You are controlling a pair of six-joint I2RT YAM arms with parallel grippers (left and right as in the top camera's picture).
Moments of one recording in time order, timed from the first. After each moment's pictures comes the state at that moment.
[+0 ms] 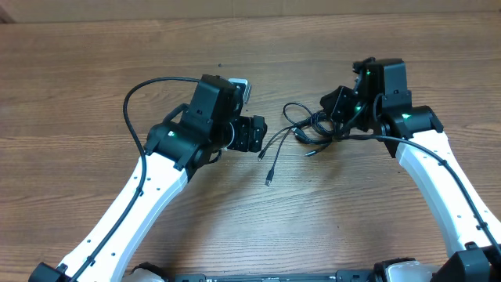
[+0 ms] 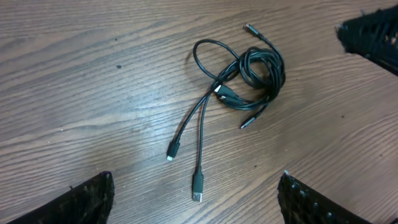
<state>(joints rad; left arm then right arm) -0.48 1.42 1.23 -0.72 0.18 -0.34 0.17 1.47 1.16 -0.59 -0.27 0.52</state>
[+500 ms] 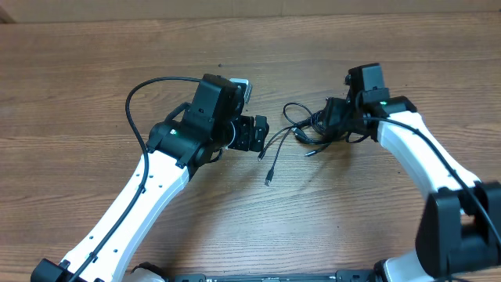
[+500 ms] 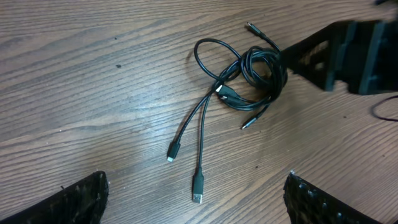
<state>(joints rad) -0.48 1.43 1.23 -0.71 0.18 -0.34 0.17 1.71 1.16 -0.60 -0.06 0.38</state>
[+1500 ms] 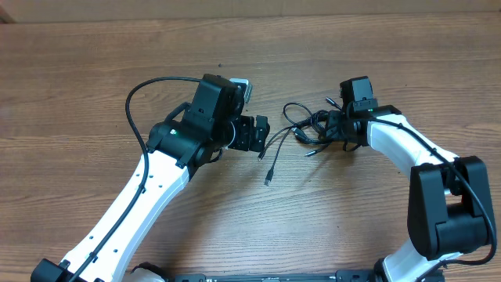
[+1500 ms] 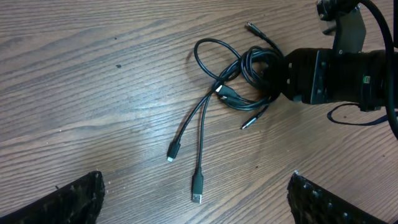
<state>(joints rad) -0.48 1.43 1.23 -0.71 0.18 -0.34 0.17 1.81 1.07 -0.47 0.01 0.36</state>
